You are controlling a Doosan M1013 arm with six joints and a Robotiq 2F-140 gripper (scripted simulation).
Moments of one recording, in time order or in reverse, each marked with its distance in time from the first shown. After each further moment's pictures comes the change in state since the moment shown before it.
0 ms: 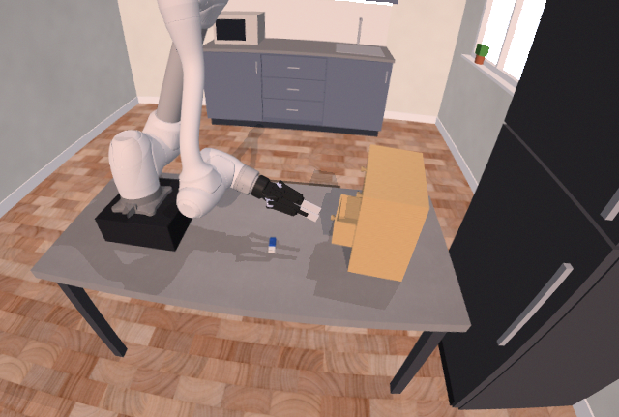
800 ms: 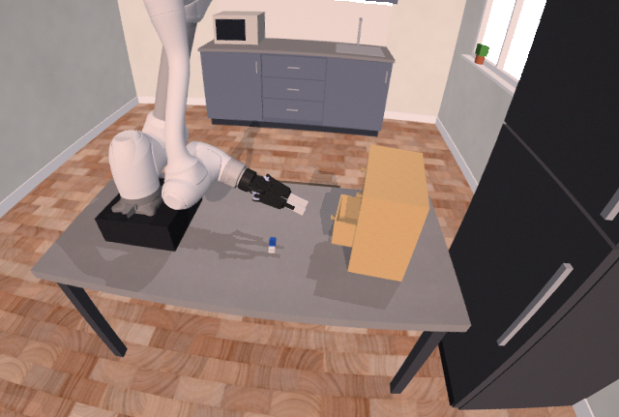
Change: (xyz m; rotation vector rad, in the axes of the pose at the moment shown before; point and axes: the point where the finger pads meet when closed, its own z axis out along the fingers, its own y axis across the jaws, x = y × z) arm 0.002 0.000 -0.049 0.000 -0.001 0.000
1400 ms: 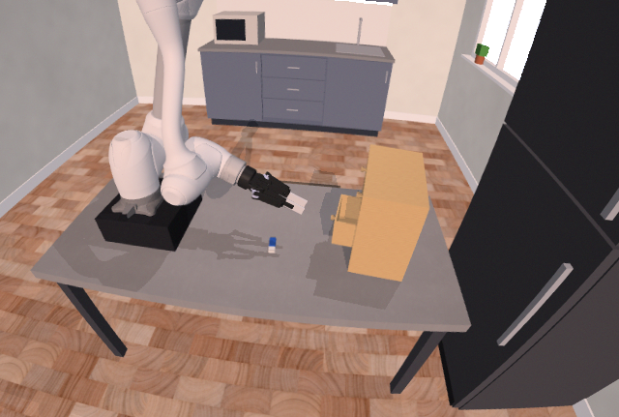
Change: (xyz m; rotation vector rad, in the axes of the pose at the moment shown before) arm 0.002 0.000 -0.004 0.000 -0.040 0.000
